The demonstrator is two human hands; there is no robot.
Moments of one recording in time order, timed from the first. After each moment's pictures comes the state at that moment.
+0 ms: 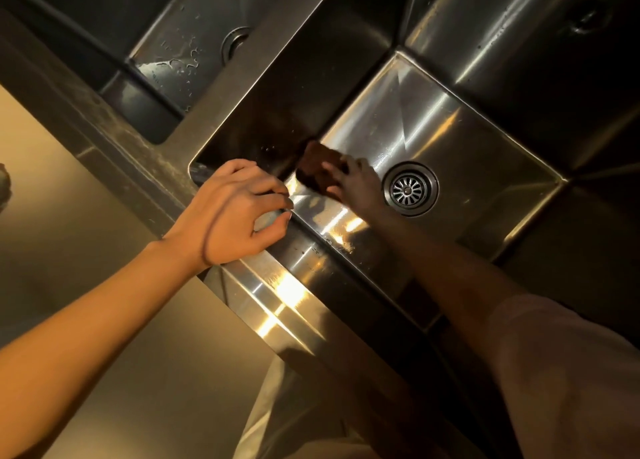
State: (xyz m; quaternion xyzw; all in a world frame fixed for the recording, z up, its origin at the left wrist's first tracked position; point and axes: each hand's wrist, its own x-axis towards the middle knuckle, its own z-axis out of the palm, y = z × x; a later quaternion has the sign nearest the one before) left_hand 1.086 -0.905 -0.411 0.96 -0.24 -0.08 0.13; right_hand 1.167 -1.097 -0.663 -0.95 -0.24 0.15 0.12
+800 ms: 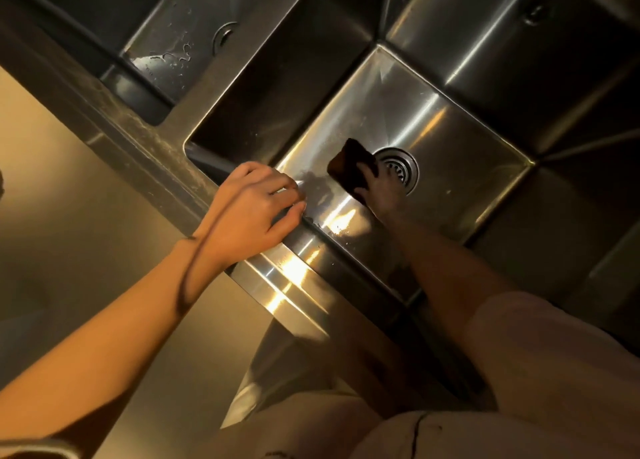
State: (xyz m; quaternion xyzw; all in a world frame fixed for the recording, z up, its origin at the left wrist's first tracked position) left_hand 1.058 -0.951 -0.402 0.96 -0.24 -0.05 0.13; right_hand 1.130 -1.180 -0.652 -0.96 -0.12 0.22 0.11
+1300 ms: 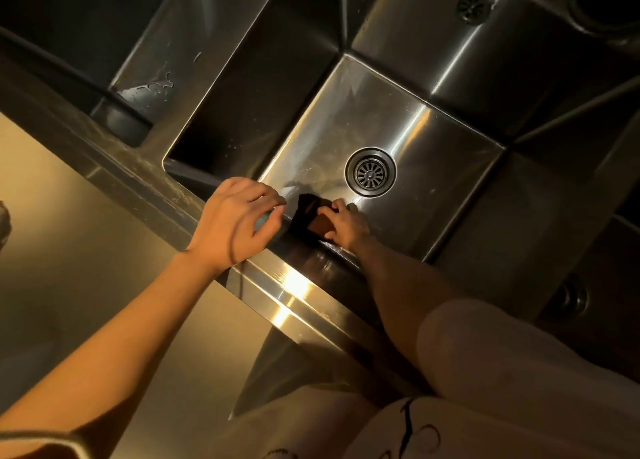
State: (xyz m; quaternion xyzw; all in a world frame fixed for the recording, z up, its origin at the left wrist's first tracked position) left_hand 1.052 -0.964 -0.408 0.97 -0.22 -0.05 0.14; right_hand 1.065 -1.160 -0.626 -0.92 -0.17 0.32 0.15
